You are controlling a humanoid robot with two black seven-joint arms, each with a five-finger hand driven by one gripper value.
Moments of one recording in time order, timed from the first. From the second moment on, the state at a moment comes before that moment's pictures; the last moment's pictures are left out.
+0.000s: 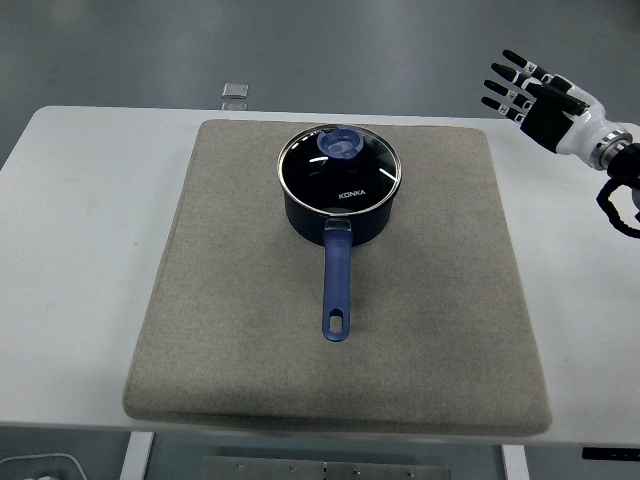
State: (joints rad) left arm 0.05 0.00 -0.14 -0.10 0.08 -0.09 0.09; right arm 1.01 -0.40 0.44 0.61 0.24 0.35 0.02
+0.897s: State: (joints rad) left arm 0.04 0.00 -0.14 -0.10 0.08 -0.09 0.09; right arm 1.02 -0.39 0.44 0.61 0.24 0.36 0.02
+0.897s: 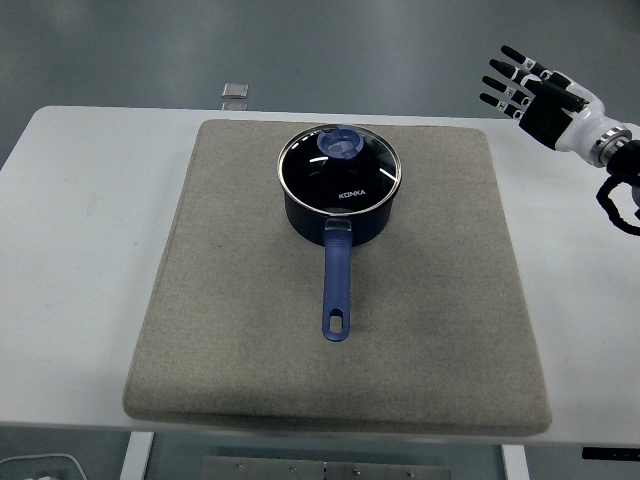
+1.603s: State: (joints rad) left arm 0.04 0.00 -0.14 -0.10 0.08 -0.09 0.09; right arm 1.02 -0.40 0.43 0.61 0.23 0.38 0.02
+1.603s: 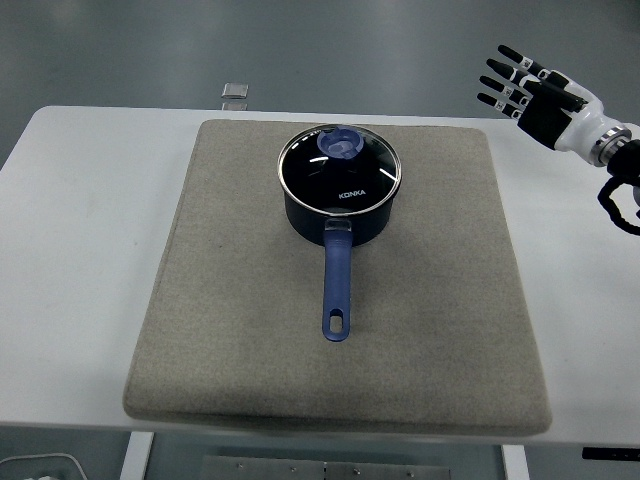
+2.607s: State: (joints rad) left arm 0.04 0.00 -0.14 -0.10 0.08 -0.09 0.09; right arm 1.16 -0.47 0.42 0.82 -0.30 0.37 0.02
